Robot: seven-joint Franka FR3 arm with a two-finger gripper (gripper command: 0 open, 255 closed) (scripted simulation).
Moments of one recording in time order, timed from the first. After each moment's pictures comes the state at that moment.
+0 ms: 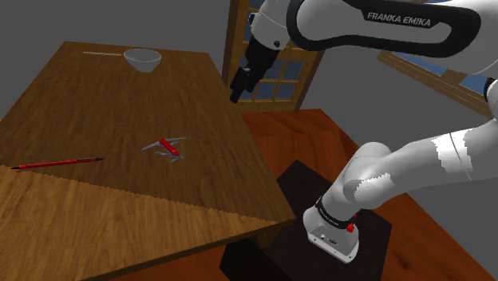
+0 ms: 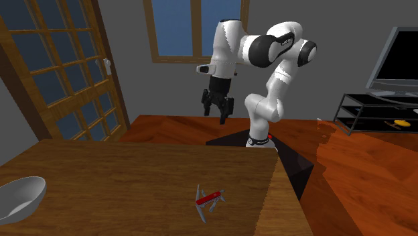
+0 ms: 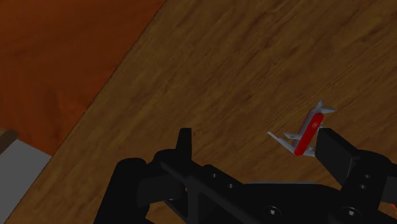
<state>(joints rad) 0.05 -0.61 0.24 -2.31 0.17 1.93 0.01</state>
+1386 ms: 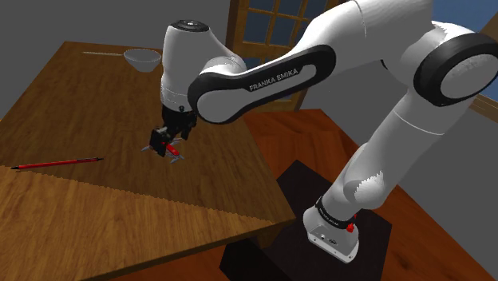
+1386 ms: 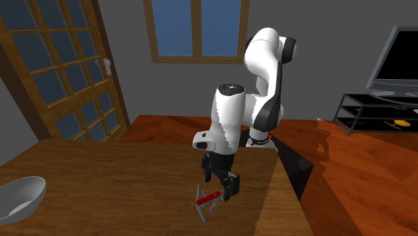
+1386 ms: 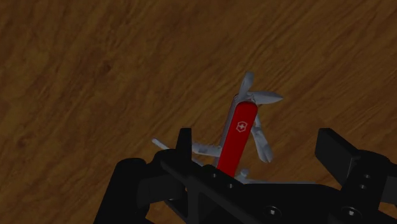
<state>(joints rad) 0.07 0.01 0.54 -2.12 -0.04 2.27 0.41</state>
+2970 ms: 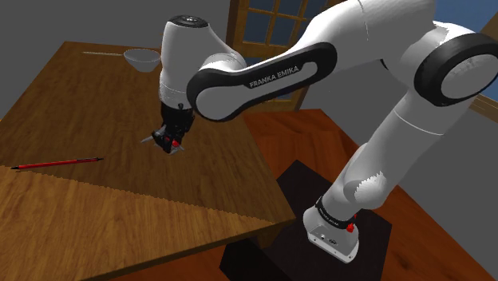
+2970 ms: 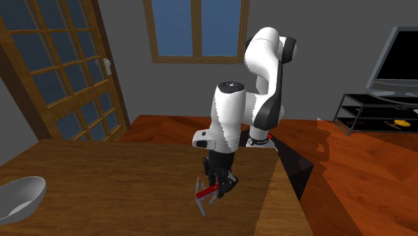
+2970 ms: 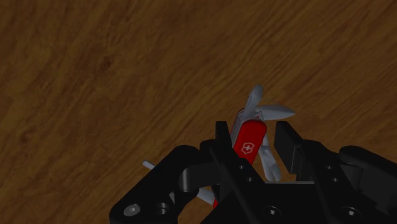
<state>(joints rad) 0.07 0.01 0.54 -2.10 -0.04 2.25 0.41</state>
